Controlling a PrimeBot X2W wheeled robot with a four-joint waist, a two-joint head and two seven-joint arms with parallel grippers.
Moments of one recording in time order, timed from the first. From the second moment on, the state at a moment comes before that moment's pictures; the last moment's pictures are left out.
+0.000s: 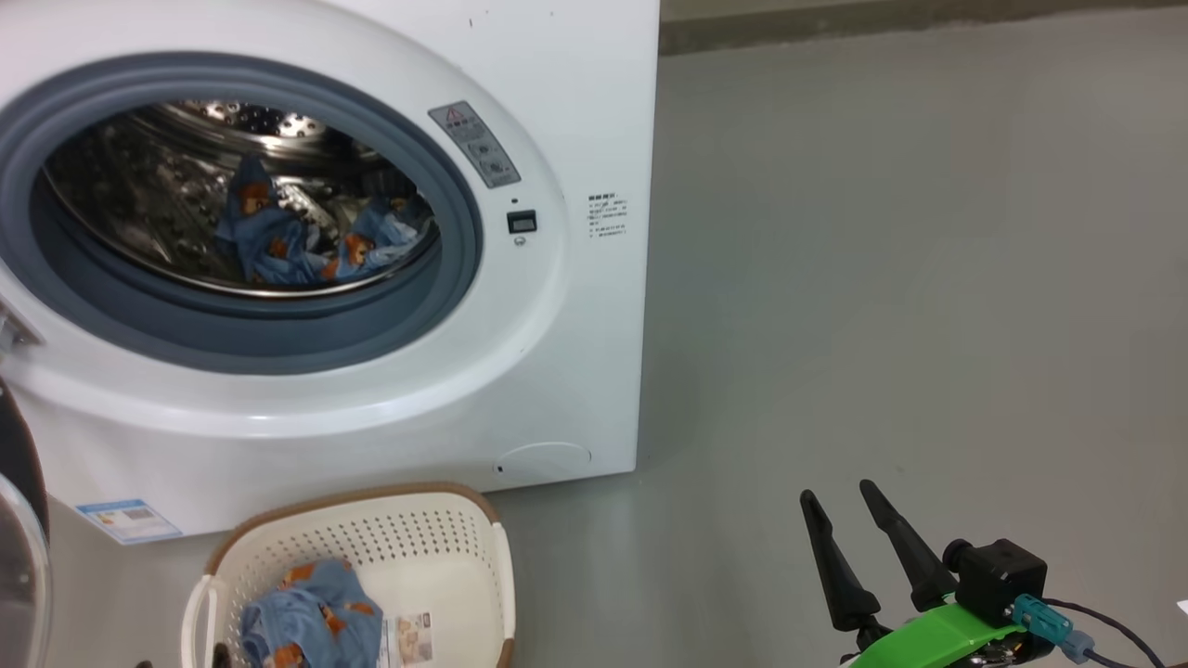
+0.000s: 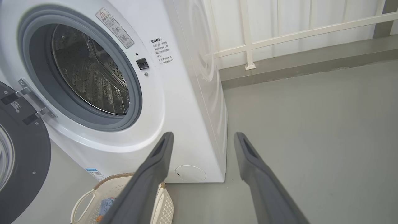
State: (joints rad) left arm 0.23 0.05 0.13 0.13 -0.20 -0.07 -0.26; right arm -0.06 -0.05 0.13 0.27 0.32 0.13 -0.26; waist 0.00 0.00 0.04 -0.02
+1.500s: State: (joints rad) left arm -0.45 0.28 -0.05 0.69 -0.36 -0.13 -0.26; right arm -0.27 -0.05 0.22 0.13 0.36 0.13 -0.26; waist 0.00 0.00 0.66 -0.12
